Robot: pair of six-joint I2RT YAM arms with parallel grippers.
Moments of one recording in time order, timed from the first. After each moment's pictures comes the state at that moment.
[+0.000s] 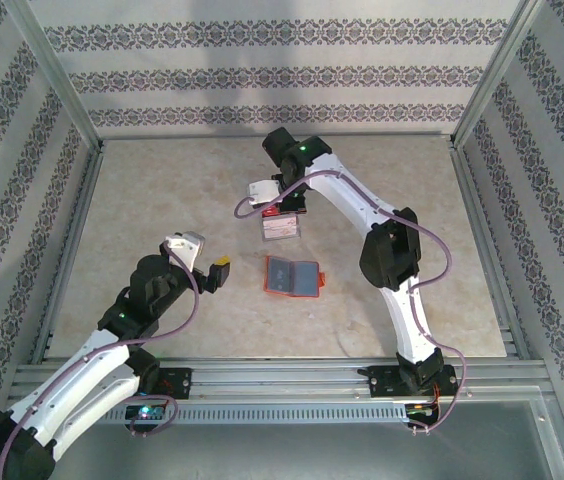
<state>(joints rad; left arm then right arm) -0.47 0.65 0.37 -0.03 -0.03 -0.01 0.58 2.24 2.21 -1.26 -0.07 -1.12</state>
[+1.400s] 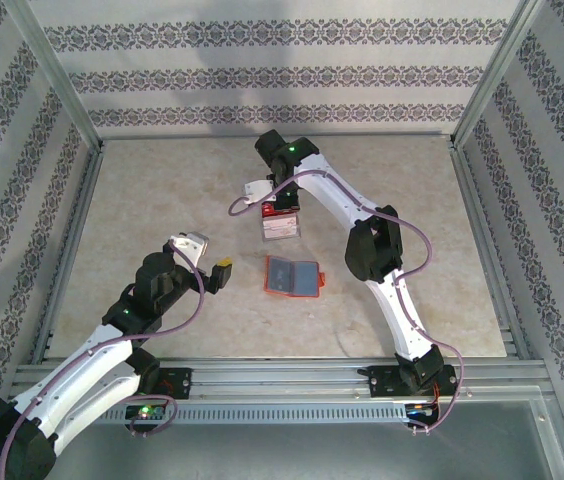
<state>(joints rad) -0.47 0.70 0.37 -0.03 -0.03 0.00 0.58 2.41 2.38 -1.28 -0.01 -1.11</state>
